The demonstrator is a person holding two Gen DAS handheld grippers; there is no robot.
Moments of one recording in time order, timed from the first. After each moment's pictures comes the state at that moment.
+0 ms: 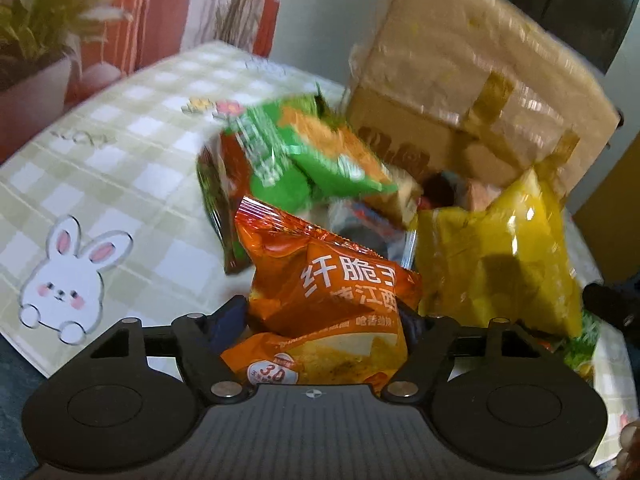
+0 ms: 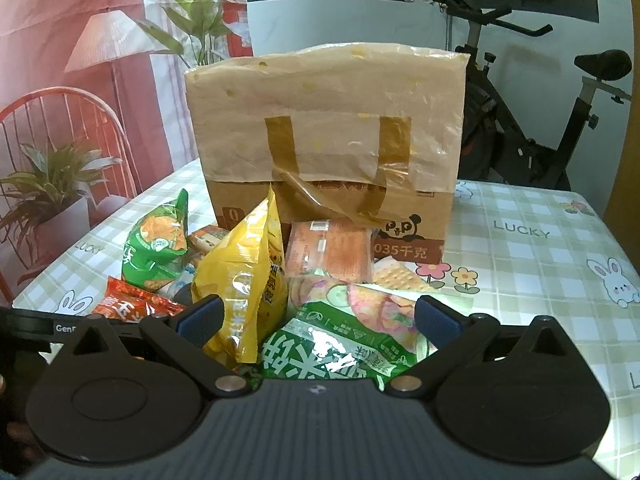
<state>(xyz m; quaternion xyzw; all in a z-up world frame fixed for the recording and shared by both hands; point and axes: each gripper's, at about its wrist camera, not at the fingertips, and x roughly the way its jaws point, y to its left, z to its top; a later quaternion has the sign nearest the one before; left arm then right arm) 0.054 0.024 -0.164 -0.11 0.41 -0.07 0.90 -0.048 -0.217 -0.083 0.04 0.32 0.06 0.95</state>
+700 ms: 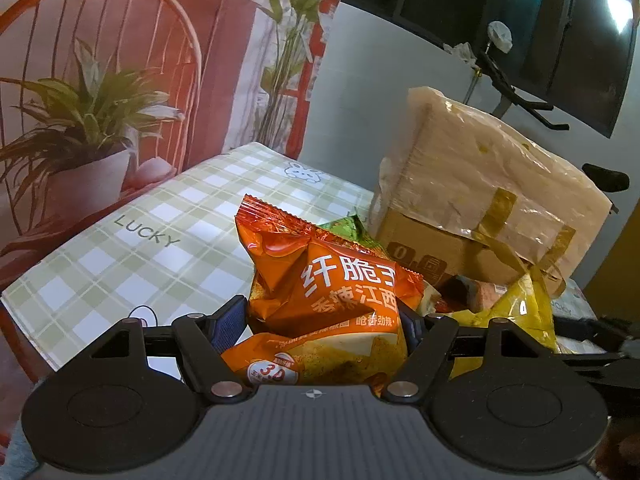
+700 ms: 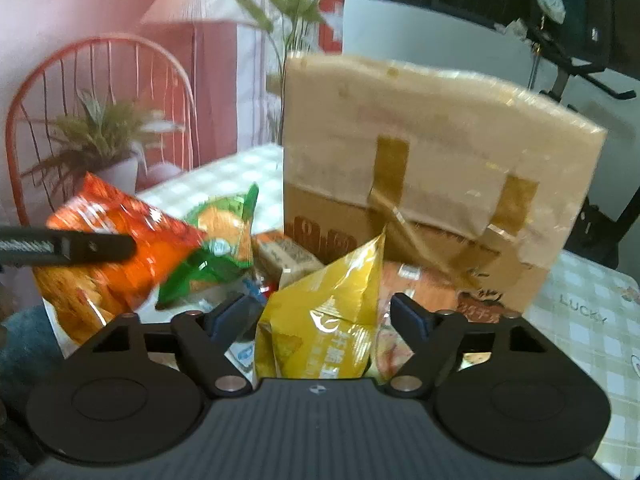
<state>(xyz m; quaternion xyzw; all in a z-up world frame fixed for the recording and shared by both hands) 0.034 0.049 -0.118 -0.11 0.29 -0.01 0.95 0.001 -0.154 -0.090 -0.06 0.32 0.15 0.93</state>
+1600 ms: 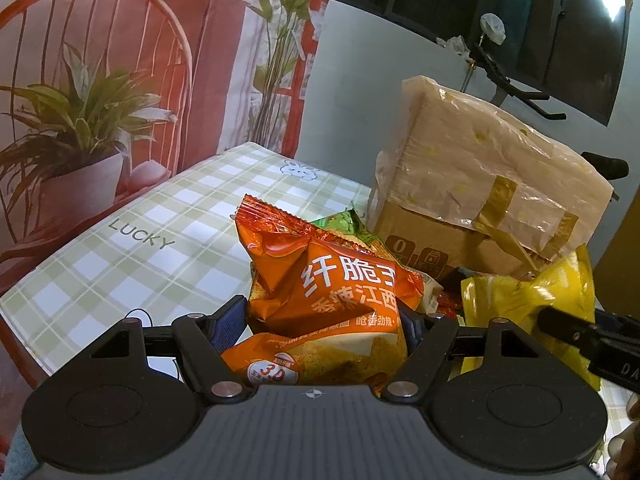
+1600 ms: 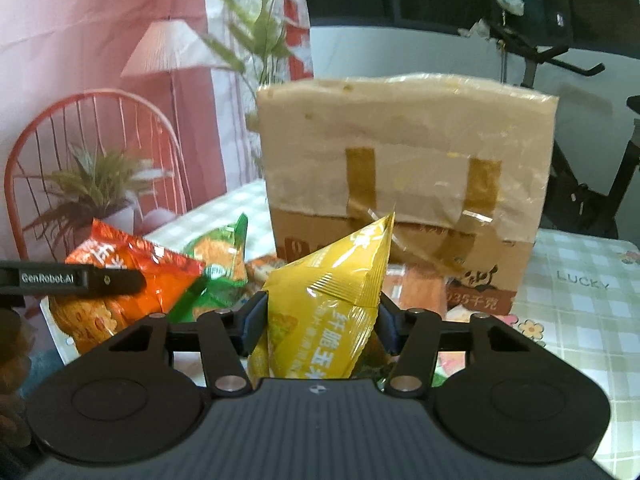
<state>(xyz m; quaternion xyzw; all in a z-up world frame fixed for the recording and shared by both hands) 0.036 0.043 -0.126 -0.09 0.29 -0.02 0.95 -0.031 -0.184 -0.085 0.02 0.26 0.13 0.96</state>
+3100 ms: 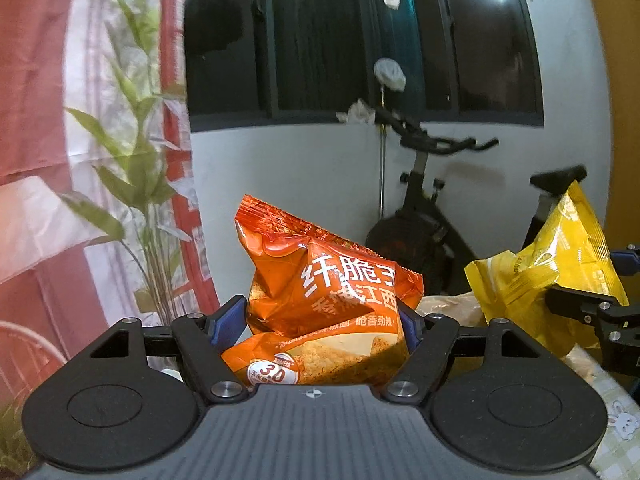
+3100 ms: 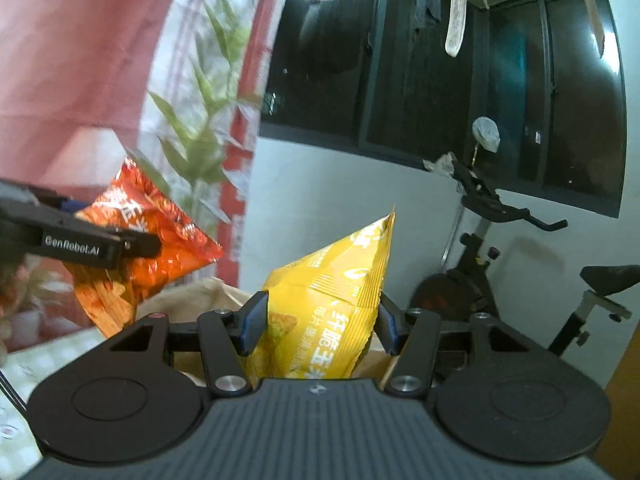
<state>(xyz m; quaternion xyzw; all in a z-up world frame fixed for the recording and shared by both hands) 0.206 -0.106 0.043 0.08 0.16 -0.10 0.98 0.107 -0.265 0.071 -0.09 0.13 0.07 0.99</state>
